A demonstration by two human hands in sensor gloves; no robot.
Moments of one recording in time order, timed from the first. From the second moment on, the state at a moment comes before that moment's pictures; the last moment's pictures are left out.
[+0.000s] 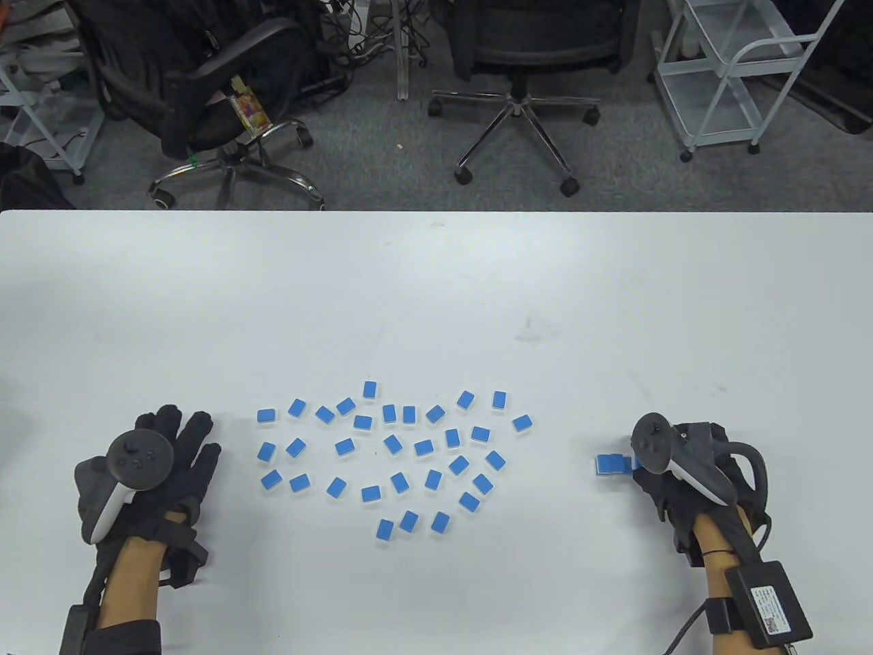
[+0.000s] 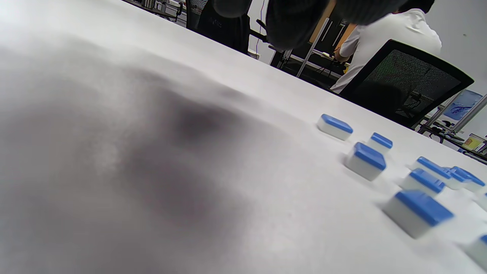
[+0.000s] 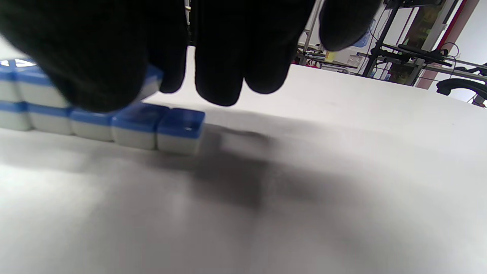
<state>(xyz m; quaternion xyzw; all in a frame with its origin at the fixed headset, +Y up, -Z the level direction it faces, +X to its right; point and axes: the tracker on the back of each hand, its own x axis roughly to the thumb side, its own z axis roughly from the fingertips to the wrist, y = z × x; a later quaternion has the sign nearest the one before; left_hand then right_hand) -0.387 -0.738 -0.207 -0.11 0.11 0.19 0.97 0.259 -0.740 -0.226 0.04 -0.11 -0.99 0.06</state>
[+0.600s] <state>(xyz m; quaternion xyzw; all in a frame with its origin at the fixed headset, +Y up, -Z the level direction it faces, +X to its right) -0.387 -0.739 -0.208 -0.11 0.11 0.18 0.97 0.252 -0.742 -0.226 0.03 -0.10 -0.99 0.06</state>
